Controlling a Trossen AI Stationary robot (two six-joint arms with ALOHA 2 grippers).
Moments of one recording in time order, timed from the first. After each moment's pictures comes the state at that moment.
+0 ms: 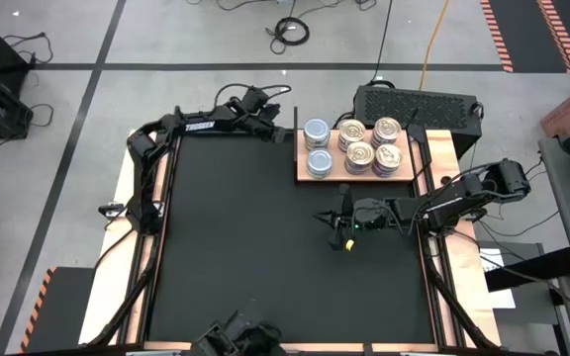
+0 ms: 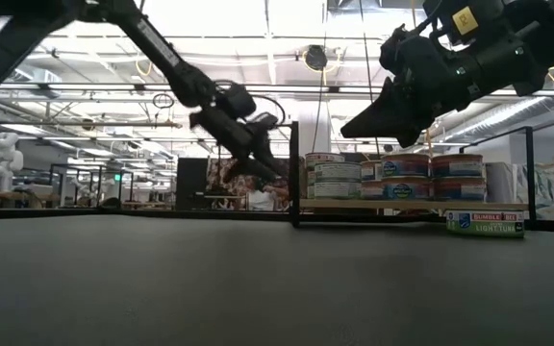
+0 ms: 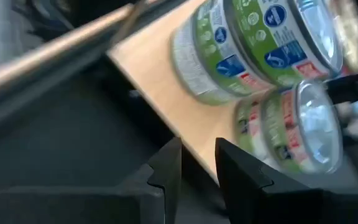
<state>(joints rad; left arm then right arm) 0.75 2.02 1.41 -0.18 0.58 -0.37 0.11 1.37 0.47 0.52 0.28 0.25</state>
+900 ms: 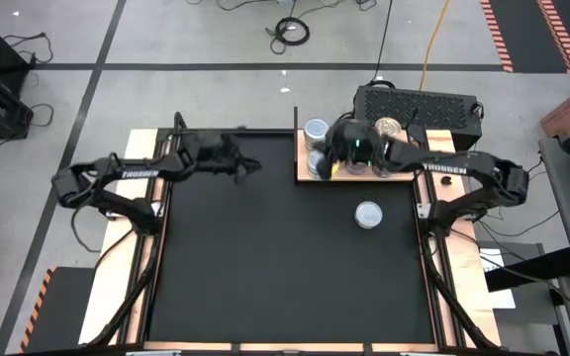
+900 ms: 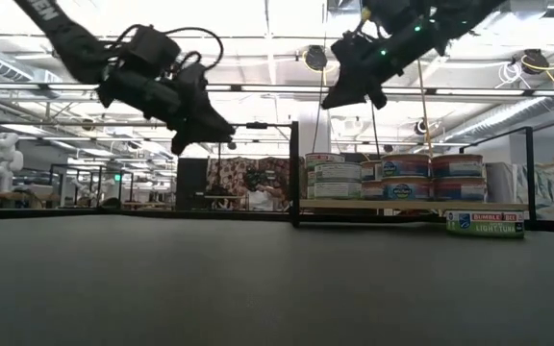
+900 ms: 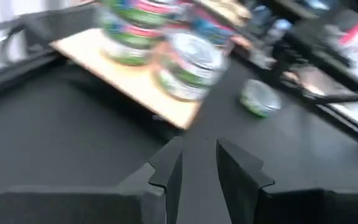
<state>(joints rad) 0.57 1.32 0.59 0.34 0.38 -0.30 -0.40 1.37 0.96 -0.04 0.08 0.11</state>
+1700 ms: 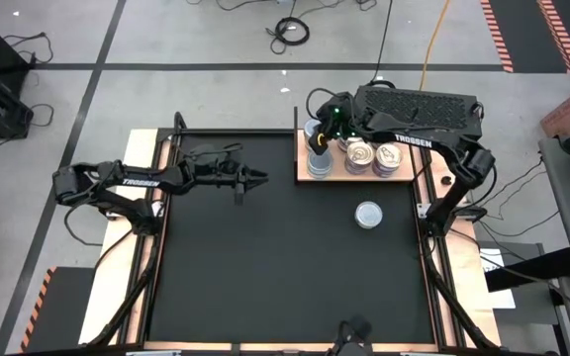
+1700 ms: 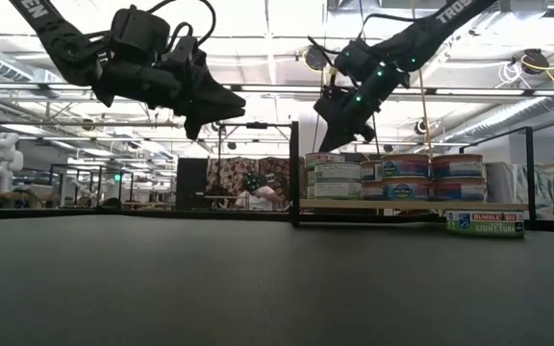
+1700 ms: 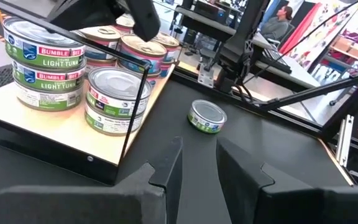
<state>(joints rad) 0.41 1.32 0.50 0.65 0.36 -0.27 -0.66 1.69 1.22 -0.22 -0.01 0.01</state>
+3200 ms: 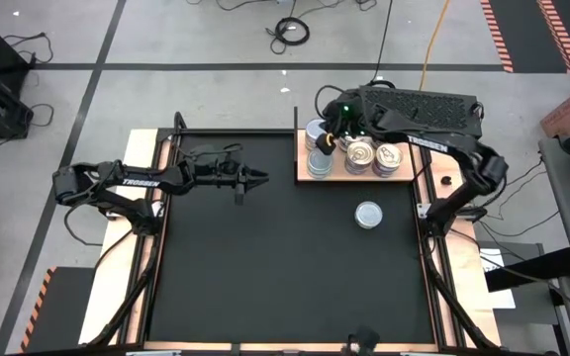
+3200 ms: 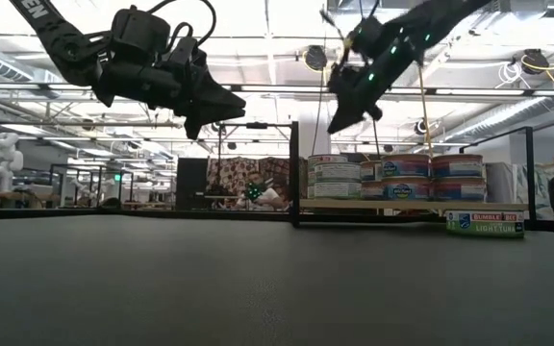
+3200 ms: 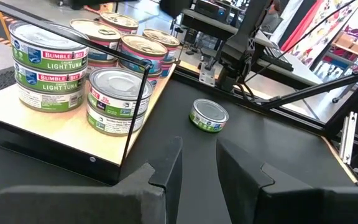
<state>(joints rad) 0.40 1.32 0.50 0.64 0.35 -0.25 -0.64 1.58 1.22 -0.31 0.00 -0.07</state>
